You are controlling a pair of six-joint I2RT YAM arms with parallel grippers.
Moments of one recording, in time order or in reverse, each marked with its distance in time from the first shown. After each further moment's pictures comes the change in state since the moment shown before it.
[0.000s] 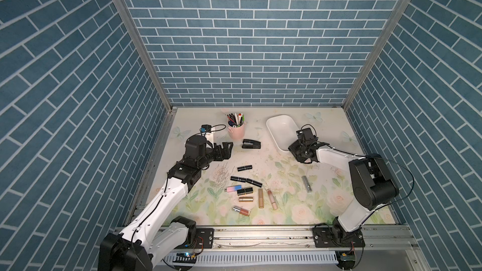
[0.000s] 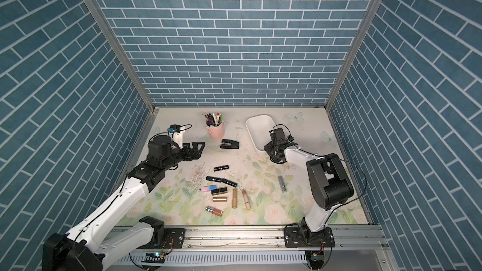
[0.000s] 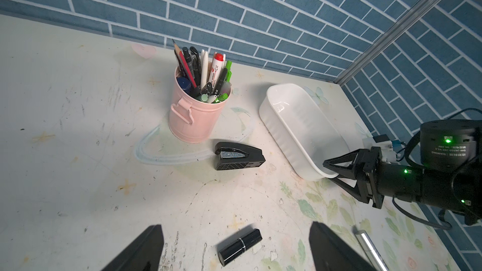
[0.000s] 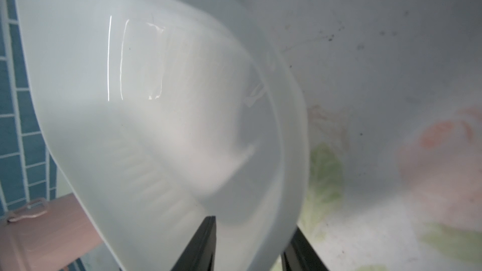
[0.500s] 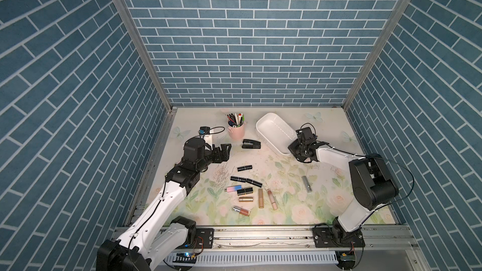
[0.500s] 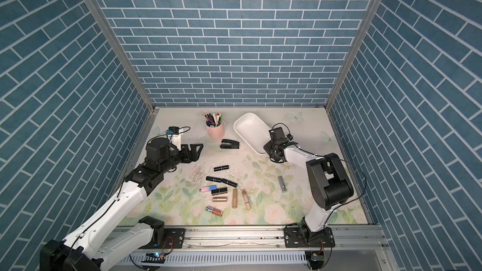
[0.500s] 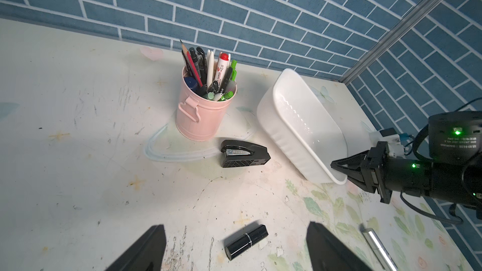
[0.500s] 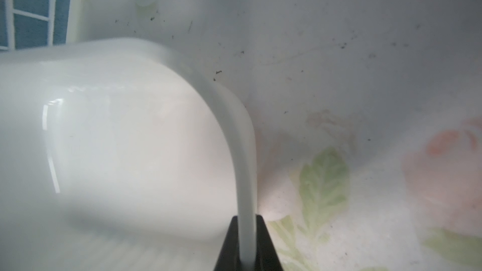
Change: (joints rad) left arm 0.000 -0.047 -0.020 -0.024 -0.022 0.020; right arm -0.003 0.003 0.043 -0.042 0.005 -0.088
